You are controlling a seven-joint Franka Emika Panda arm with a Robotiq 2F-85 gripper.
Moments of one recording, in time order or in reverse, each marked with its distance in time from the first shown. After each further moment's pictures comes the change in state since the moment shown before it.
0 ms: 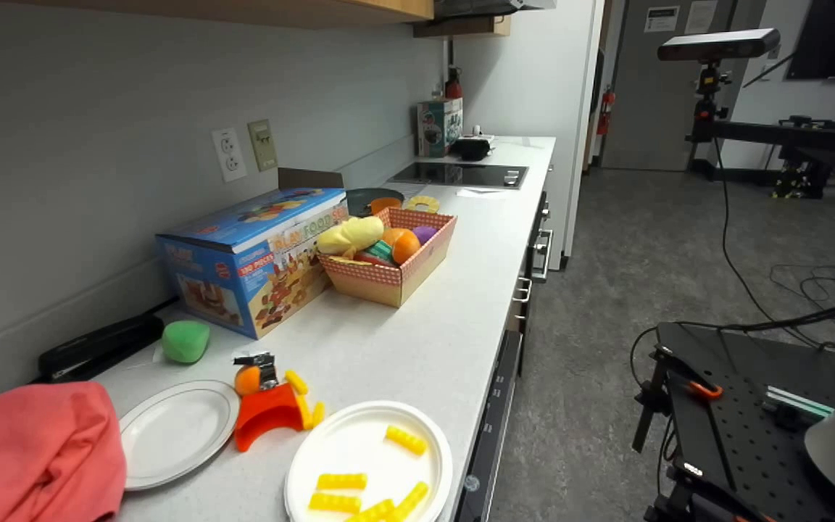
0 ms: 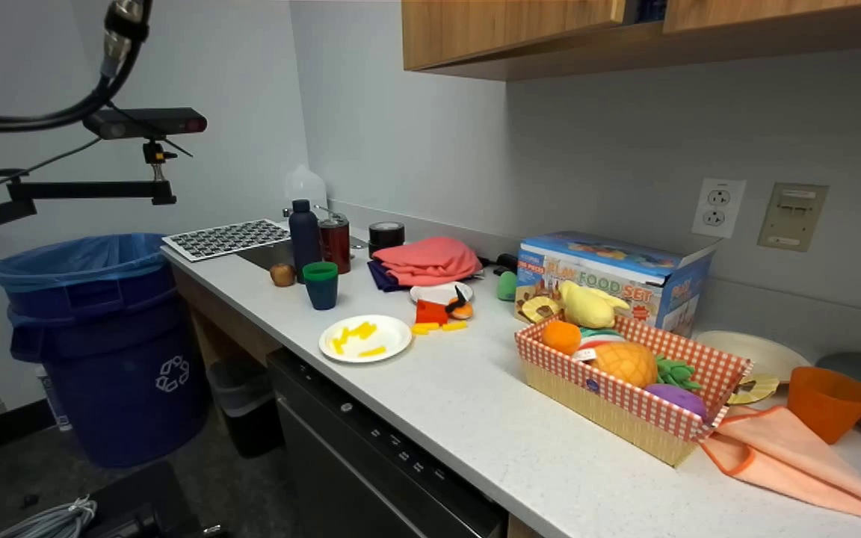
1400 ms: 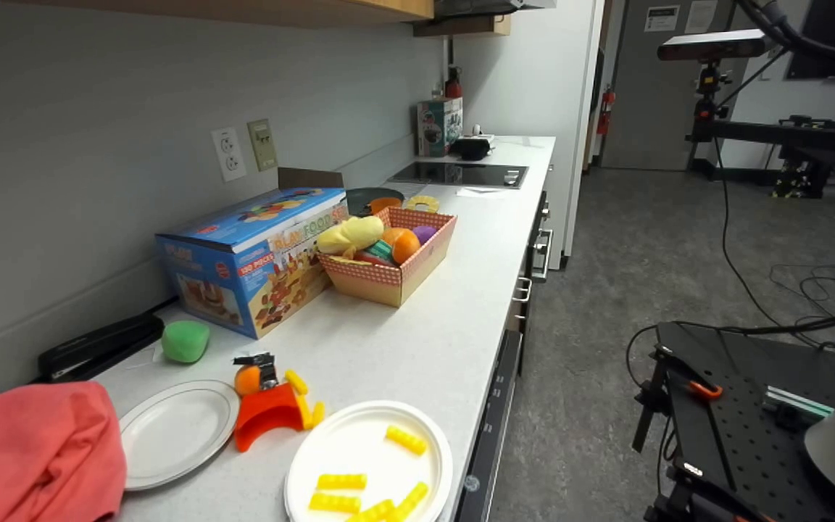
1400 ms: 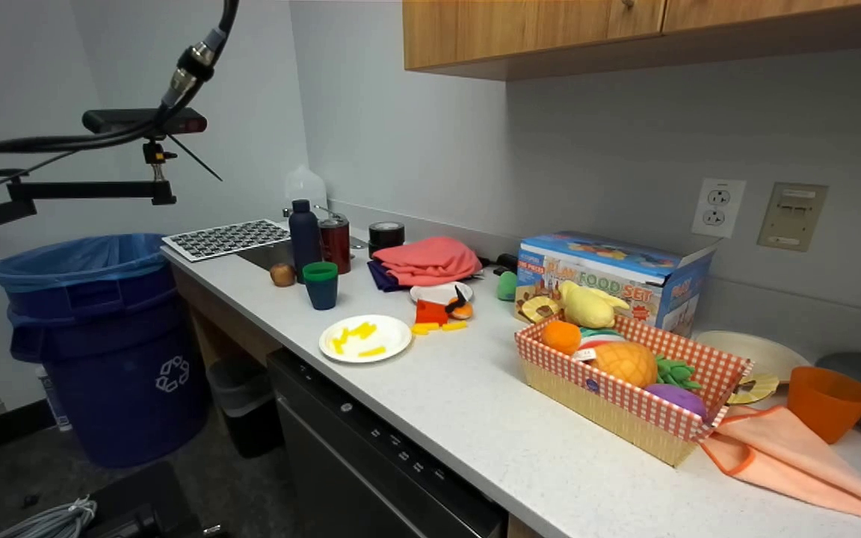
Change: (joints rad) arm 0.109 0.314 -0.103 0.166 0.213 0.471 -0.118
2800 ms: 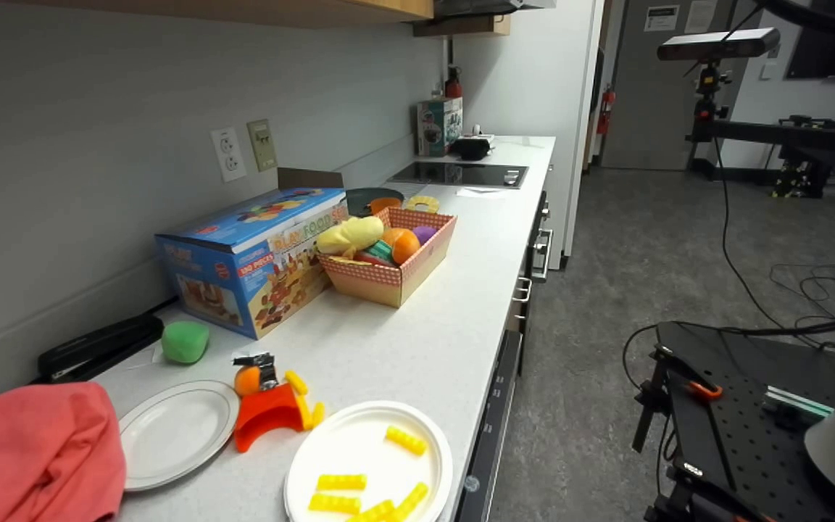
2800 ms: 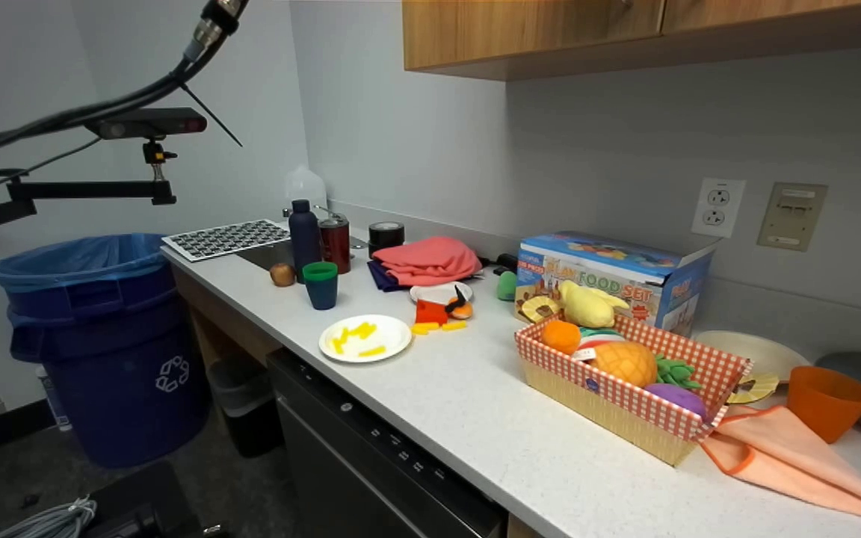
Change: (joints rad) arm -0.084 0.182 0.046 0.258 0.171 -0.203 -0.058
